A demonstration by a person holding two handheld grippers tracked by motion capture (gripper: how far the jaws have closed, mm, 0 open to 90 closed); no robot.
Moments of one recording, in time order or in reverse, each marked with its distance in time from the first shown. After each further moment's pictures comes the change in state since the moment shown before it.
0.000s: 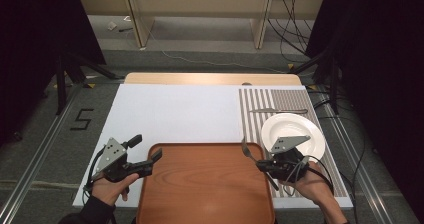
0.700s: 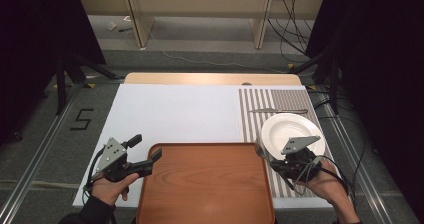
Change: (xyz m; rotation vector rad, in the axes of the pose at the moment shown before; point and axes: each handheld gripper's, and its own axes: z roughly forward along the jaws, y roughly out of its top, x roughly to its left) left arm 0.000 0.000 0.000 0.001 0.005 0.003; right arm -0.020 -0.019 -0.013 0.070 -0.062 -0.012
